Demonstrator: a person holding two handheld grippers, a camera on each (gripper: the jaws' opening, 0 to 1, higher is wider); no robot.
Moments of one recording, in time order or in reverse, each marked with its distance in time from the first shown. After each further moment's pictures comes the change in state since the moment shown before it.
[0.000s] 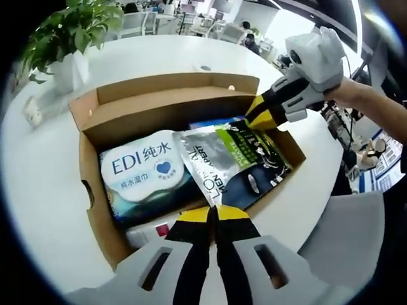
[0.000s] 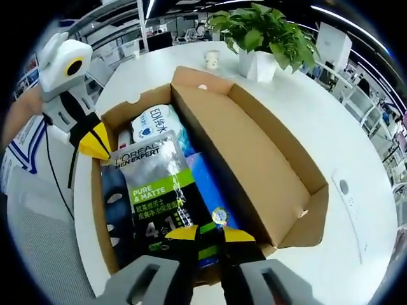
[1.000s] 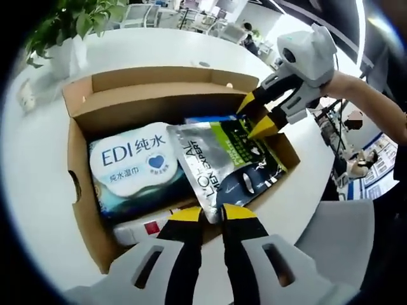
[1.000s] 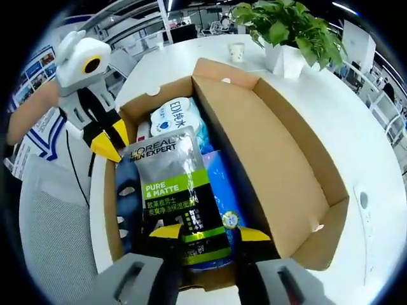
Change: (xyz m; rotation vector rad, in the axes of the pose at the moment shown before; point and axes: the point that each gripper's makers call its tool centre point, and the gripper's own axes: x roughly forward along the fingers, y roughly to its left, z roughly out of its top) left arm 0.009 -0.007 -0.002 -0.081 0.014 -0.078; right arm 0.007 0.009 0.000 -0.069 0.055 0.182
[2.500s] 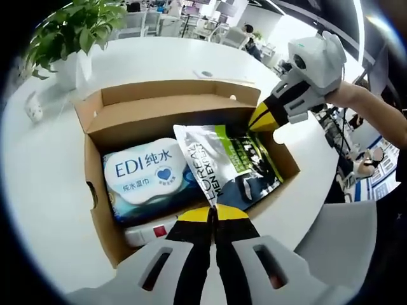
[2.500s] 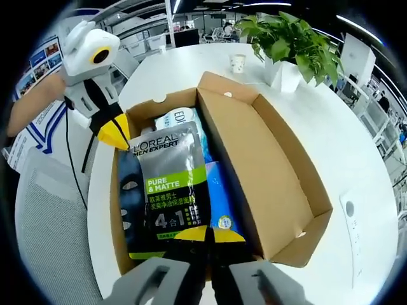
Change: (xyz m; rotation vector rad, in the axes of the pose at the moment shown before) left arm -0.020 0.000 0.015 0.027 -0.045 0.052; right arm -0.023 0.004 0.010 -0.058 -0.047 -0.069
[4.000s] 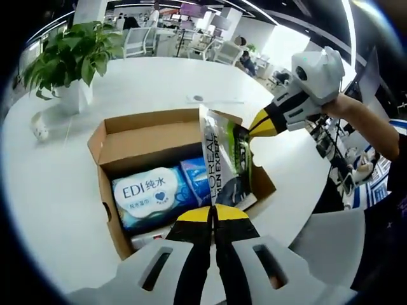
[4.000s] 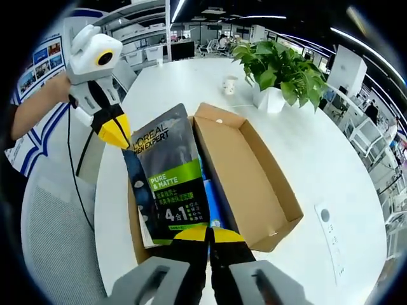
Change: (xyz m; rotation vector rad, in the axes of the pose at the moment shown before) left arm -0.041 -0.029 0.037 0.030 -0.097 -0.021; right arm -0.062 0.000 0.018 -0.017 -0.080 -0.081
